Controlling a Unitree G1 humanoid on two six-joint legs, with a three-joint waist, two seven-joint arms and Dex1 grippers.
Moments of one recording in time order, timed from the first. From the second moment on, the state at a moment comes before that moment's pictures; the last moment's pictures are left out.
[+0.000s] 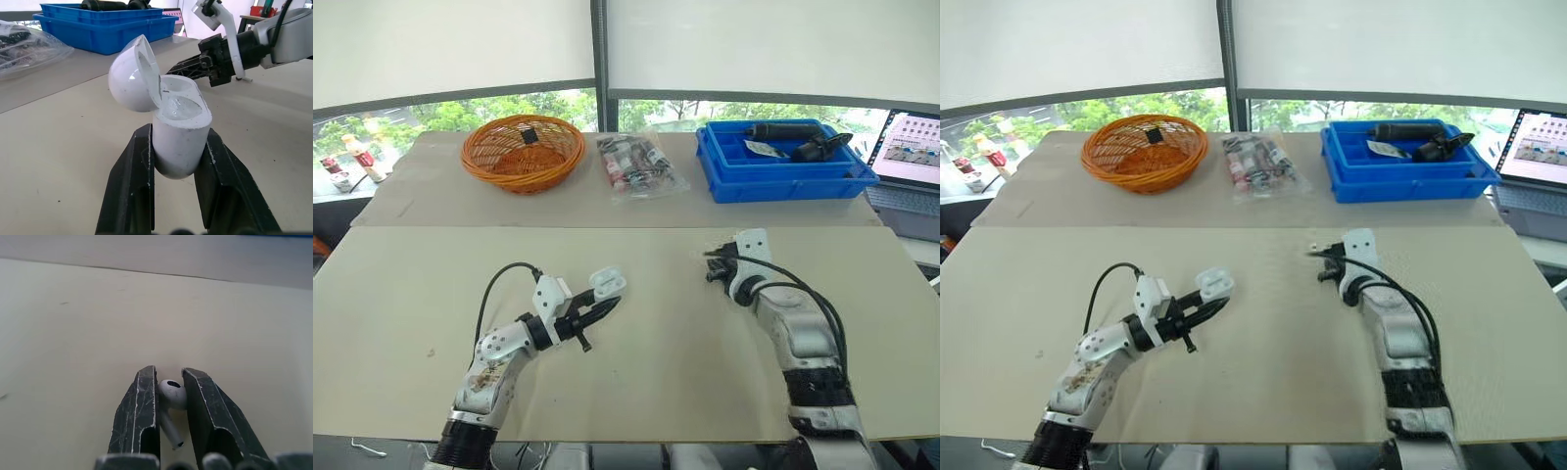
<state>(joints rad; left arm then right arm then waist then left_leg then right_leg) -0.12 0.36 -0.06 -0.08 -0.36 0.04 -0.86 -0.38 -0.38 -0.02 -0.11 0.17 0.69 0.37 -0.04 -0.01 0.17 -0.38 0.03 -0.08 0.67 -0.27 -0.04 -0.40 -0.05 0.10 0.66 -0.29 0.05</state>
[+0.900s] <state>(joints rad) -0.02 0.47 -0.04 -0.32 -0.43 0.18 -0.88 0.26 -1.10 -0.18 -0.27 0.23 0.01 1.32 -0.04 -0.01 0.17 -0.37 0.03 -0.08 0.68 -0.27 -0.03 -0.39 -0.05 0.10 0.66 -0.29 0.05</state>
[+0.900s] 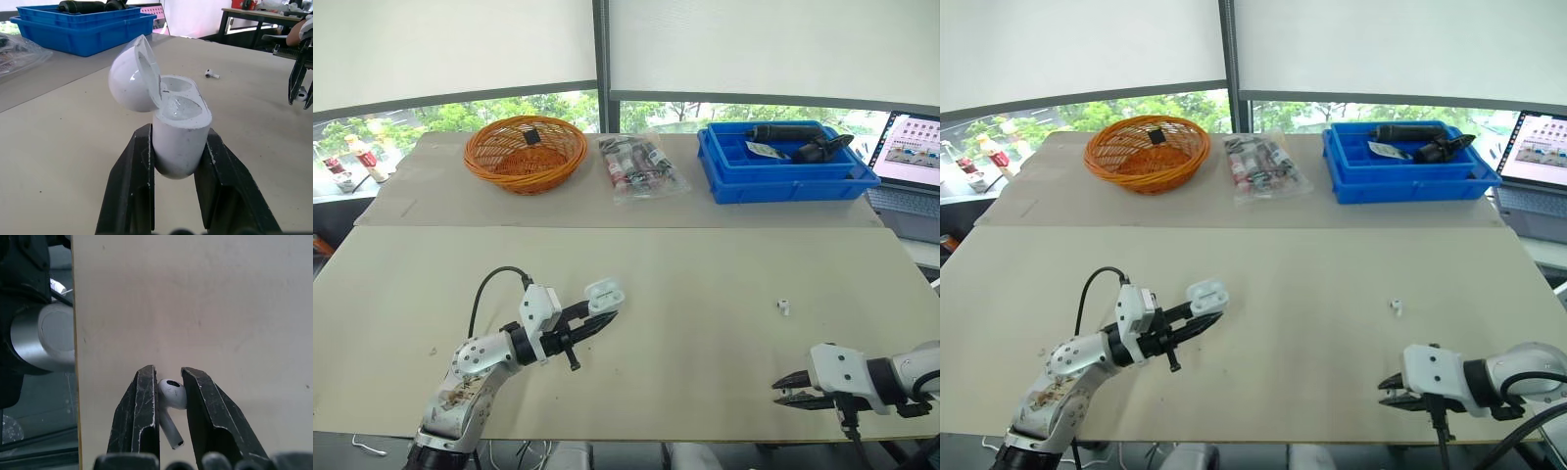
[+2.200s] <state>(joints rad) 0.02 0.47 -0.06 -0.35 -0.43 0.19 -0.88 0.30 -1.29 -0.24 -0.61 0.12 0.59 1.19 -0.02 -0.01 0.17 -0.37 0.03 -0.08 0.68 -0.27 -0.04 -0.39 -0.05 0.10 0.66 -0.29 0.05</state>
